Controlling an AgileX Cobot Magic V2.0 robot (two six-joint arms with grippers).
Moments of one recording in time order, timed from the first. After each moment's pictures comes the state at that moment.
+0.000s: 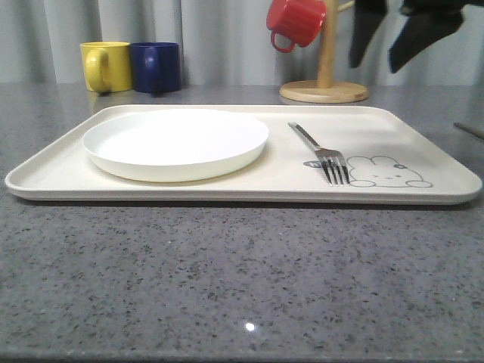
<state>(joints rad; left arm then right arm) -0.22 0.47 -0.37 -0.28 0.08 0.27 0.47 1.46 -1.23 -0.30 0.78 0.76</state>
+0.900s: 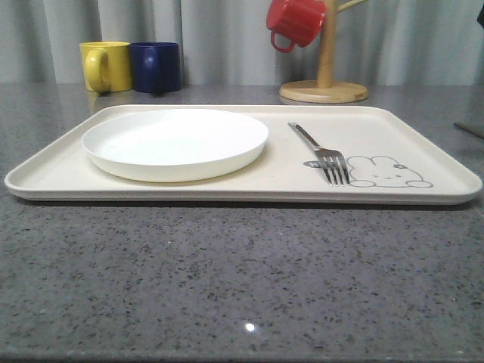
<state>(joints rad) -0.22 0.47 -0.37 -0.28 0.08 0.27 -0.04 1.53 -1.23 0.05 0.90 0.07</state>
